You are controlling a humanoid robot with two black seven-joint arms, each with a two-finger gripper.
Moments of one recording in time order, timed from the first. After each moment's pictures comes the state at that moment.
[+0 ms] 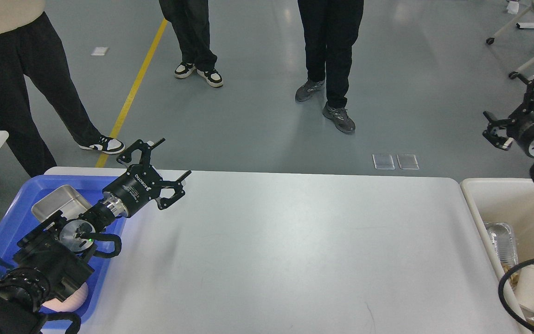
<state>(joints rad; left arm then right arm) -0.74 0.07 -1.01 -0.20 0.06 -0.85 0.10 0.85 -0.43 1.01 0.33 -0.18 0.45 0.16</state>
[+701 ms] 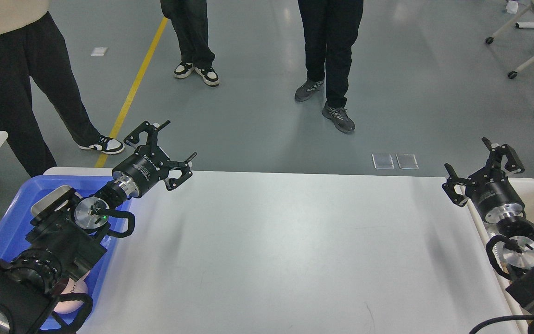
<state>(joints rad) -0.82 0.03 -1.01 -0.20 0.05 -0.72 0.10 0.62 -0.30 1.09 0.27 -0.15 0.63 0.33</state>
